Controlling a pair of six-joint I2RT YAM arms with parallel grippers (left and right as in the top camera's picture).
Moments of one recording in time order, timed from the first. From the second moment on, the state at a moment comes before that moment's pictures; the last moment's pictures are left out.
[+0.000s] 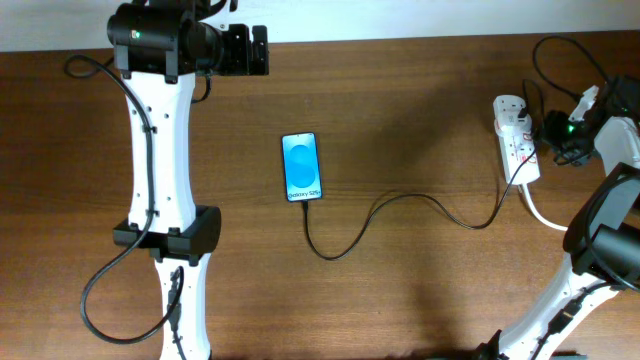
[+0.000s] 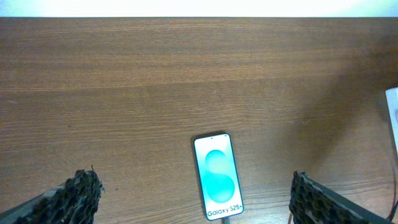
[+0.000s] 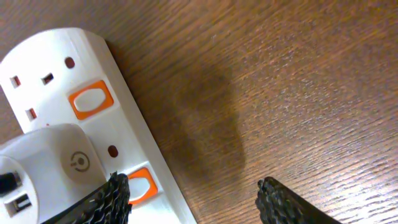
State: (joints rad) left arm -0.18 2.38 3.12 -1.69 0.11 -0.14; right arm -0.51 2.20 1.65 -0.62 -0.22 0.11
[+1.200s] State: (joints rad) left arm -0.18 2.38 3.12 -1.69 0.11 -0.14; right arm -0.50 2.23 1.69 -0.71 -0.22 0.15
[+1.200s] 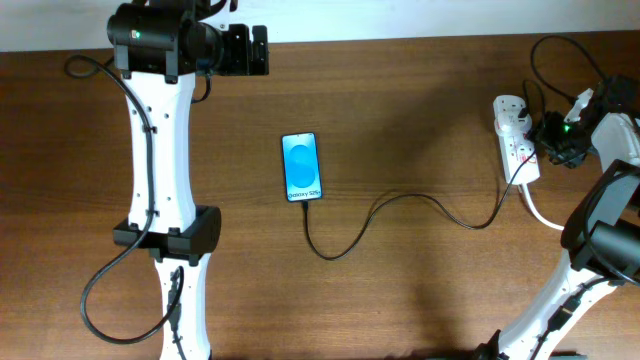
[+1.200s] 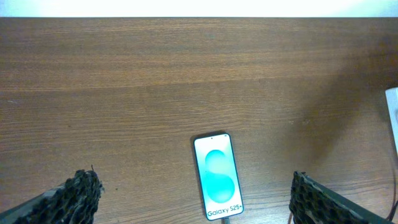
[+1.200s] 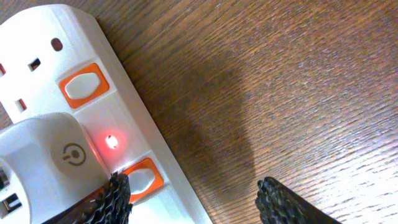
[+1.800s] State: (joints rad) left arm -0.18 2.38 3.12 -1.69 0.11 -0.14; right arm -0.51 2.07 2.57 -1.51 -0.30 0.09
